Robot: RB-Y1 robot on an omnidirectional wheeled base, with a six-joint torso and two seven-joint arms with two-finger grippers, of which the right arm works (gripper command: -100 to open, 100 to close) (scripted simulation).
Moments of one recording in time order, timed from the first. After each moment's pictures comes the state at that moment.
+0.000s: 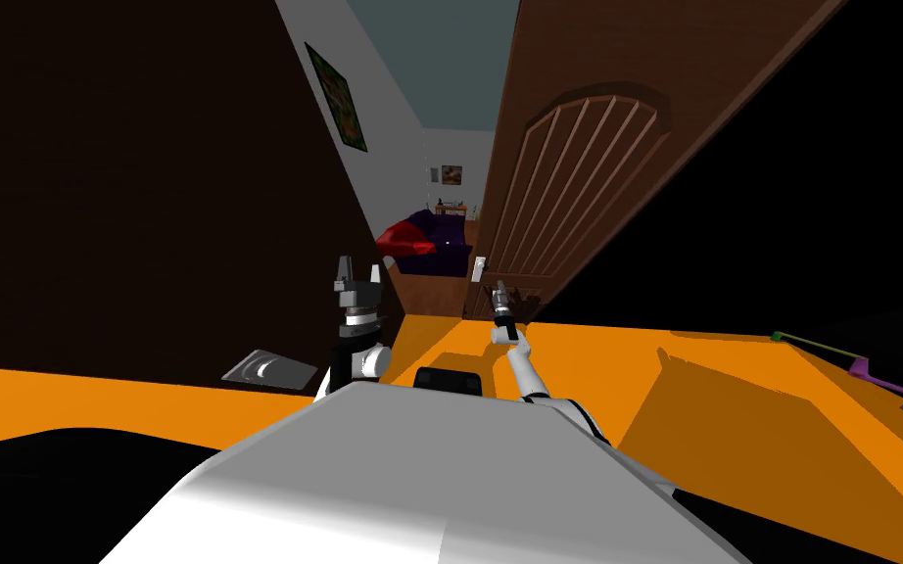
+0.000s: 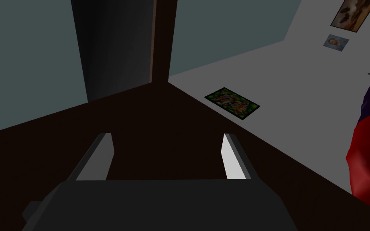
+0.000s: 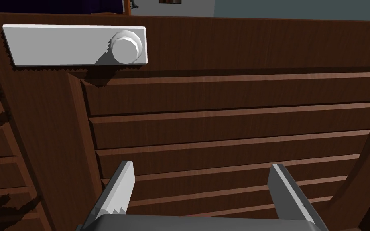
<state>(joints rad) -0.27 -0.10 -0.02 -1.00 -0.09 -0.54 0.01</state>
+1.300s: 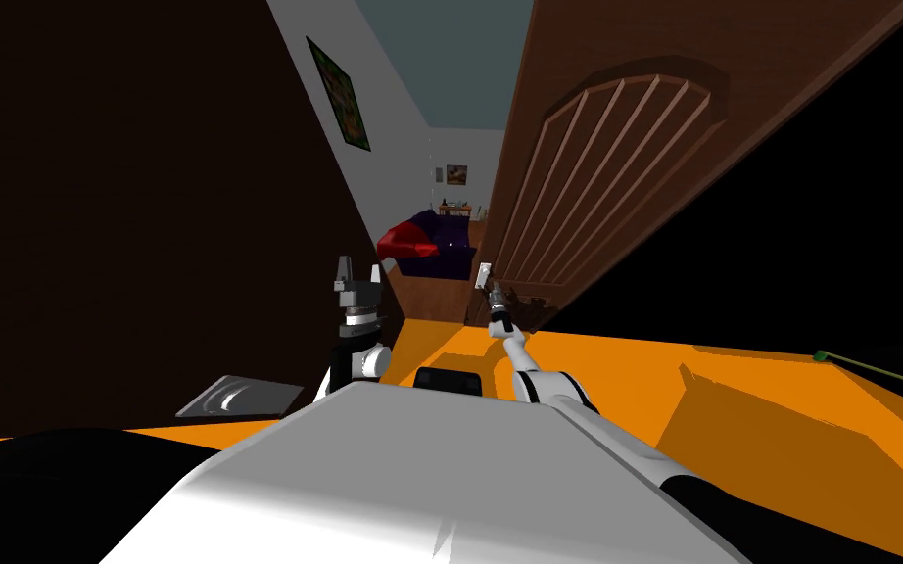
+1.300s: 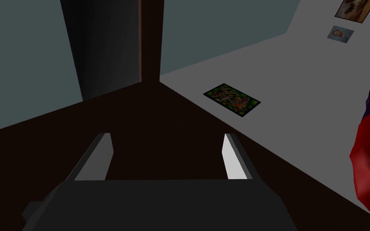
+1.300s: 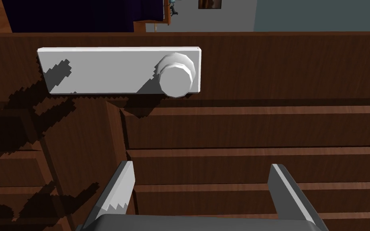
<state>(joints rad) -0.47 -0.11 -0.04 -0.66 -0.14 -0.53 0.02</state>
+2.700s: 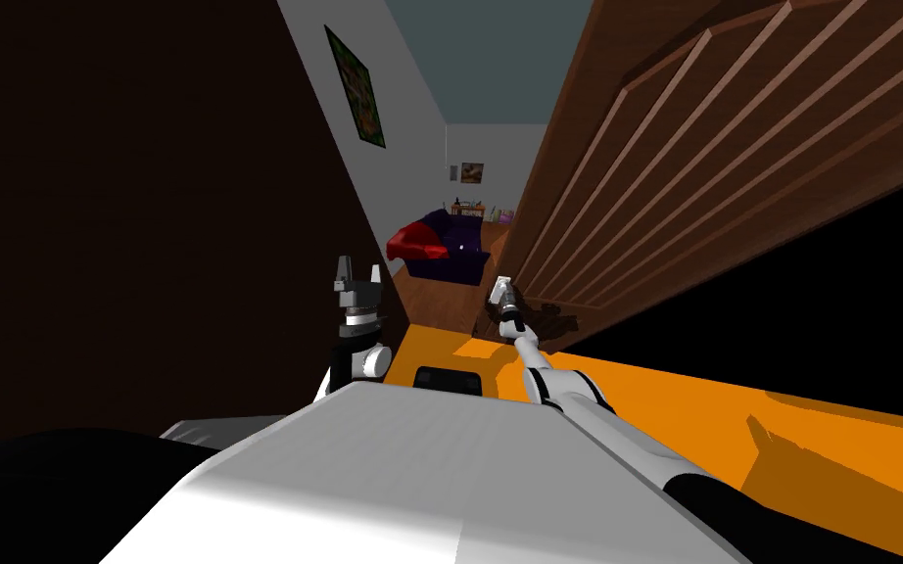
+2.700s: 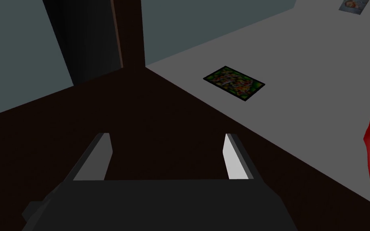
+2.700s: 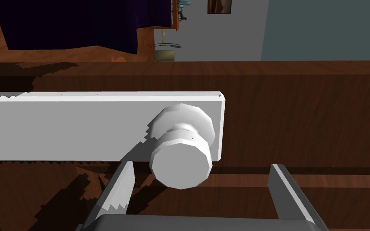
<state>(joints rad) -0.49 -0.21 -0.06 -0.61 -0.17 -0.51 -0.05</state>
